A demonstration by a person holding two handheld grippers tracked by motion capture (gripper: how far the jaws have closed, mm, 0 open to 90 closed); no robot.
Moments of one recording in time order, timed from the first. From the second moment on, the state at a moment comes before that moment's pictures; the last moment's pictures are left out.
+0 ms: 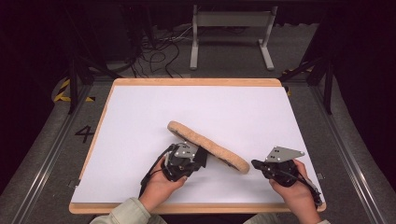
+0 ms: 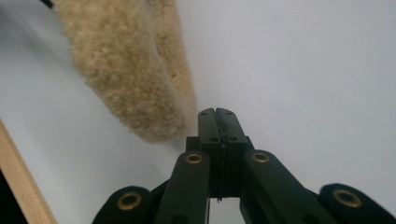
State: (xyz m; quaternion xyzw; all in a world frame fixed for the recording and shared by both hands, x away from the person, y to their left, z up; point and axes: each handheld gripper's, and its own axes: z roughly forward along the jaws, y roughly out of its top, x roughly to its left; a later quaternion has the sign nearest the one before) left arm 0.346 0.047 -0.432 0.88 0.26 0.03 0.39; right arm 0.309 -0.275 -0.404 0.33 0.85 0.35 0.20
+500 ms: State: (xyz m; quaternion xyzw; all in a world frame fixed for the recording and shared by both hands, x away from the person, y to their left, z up) left arm 0.360 0.013 -0.452 0.88 0.27 0.05 0.38; right arm 0.308 -0.280 -0.406 0.34 0.84 0.36 0.21
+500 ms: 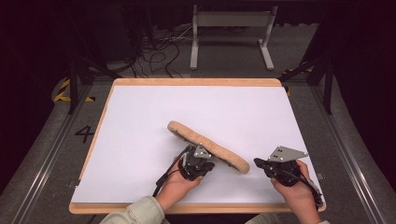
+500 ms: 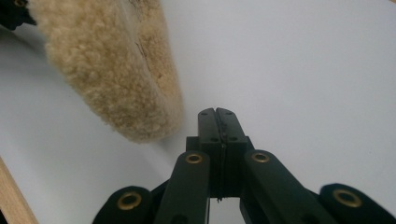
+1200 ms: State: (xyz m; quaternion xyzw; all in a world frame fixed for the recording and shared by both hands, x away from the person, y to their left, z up) left arm 0.370 0.025 -0.447 0.87 0.30 0.06 0.38; right arm 0.306 -0.278 -0.404 0.34 0.84 0.36 0.21
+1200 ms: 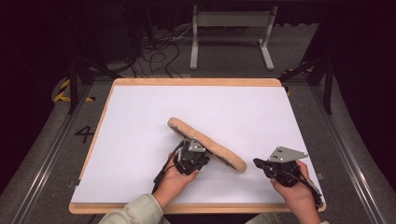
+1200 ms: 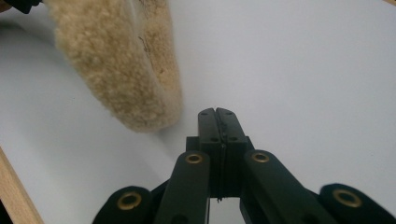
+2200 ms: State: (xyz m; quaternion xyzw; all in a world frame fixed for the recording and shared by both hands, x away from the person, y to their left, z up) left arm 0.371 0.078 -0.441 0.86 0.33 0.06 0.38; right arm 0.319 -0.223 -0.422 0.28 0.88 0.35 0.19
